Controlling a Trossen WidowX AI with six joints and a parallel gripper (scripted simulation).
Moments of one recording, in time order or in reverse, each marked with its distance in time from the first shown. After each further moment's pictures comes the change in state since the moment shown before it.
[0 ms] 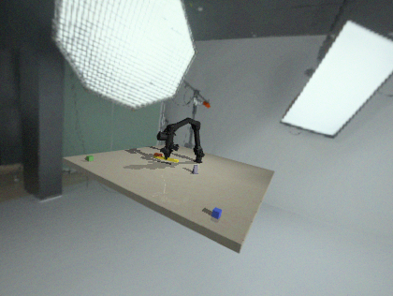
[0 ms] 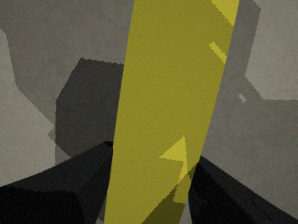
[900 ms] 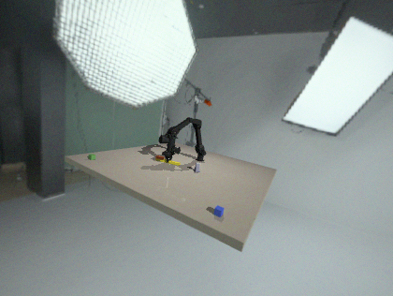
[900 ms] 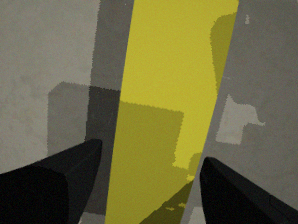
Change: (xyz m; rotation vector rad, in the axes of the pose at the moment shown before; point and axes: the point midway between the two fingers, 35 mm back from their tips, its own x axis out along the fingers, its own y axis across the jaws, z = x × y) arm 0.039 0.004 0.003 0.000 0.001 -0.003
